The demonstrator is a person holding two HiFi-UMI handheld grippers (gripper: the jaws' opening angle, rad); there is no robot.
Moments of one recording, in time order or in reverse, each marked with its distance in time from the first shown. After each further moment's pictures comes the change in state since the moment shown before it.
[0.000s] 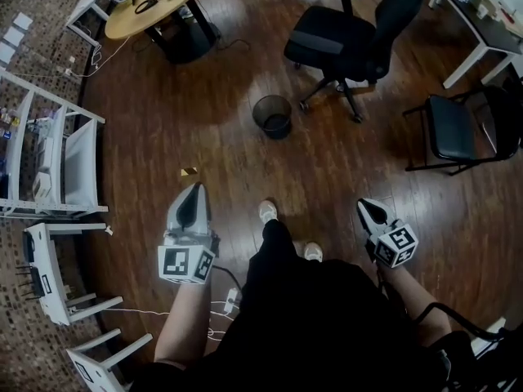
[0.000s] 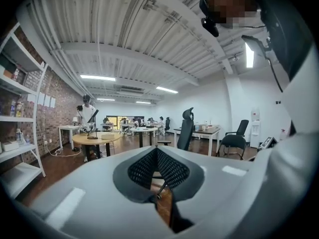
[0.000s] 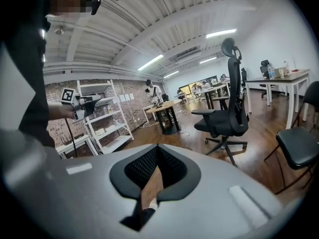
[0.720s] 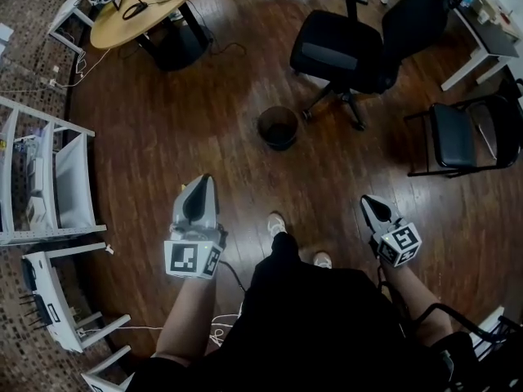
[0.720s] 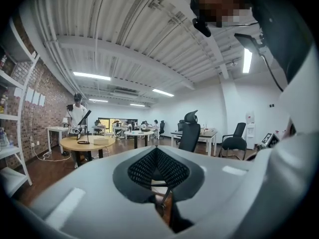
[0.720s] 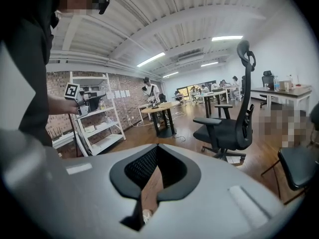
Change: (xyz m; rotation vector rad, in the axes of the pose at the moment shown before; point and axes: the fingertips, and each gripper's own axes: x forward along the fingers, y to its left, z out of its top) left arm 0.099 0.067 0.011 0.001 -0.033 -0.107; right arm 0.079 0.001 0.064 -0.042 0.021 -0.082
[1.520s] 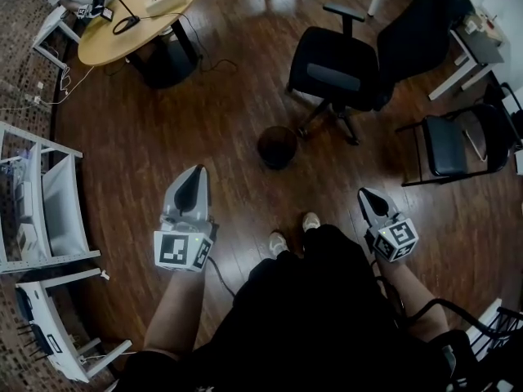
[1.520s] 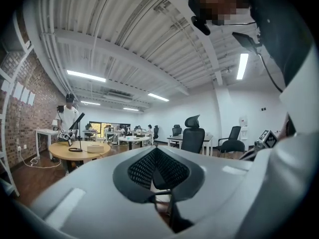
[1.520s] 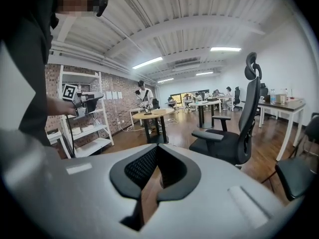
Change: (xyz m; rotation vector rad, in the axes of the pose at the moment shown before) left arm 0.060 0.083 0.018 0.011 -0.061 -0.100; right arm 0.067 -0.001 0.061 -0.063 -0.074 -0.114
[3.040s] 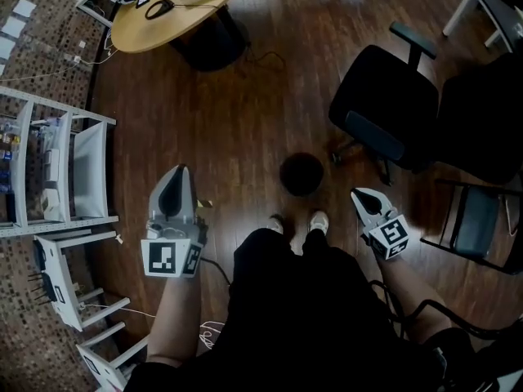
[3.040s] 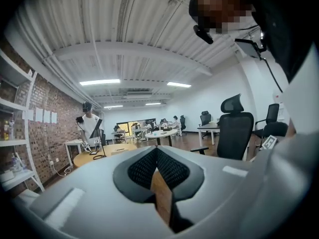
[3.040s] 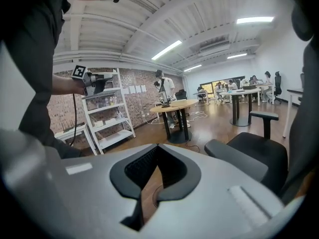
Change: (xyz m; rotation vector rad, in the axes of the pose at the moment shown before) left arm 0.144 0.071 0.041 0.109 0.100 0.345; right arm 0.216 -0.107 0.040 -0.102 0.108 0.402
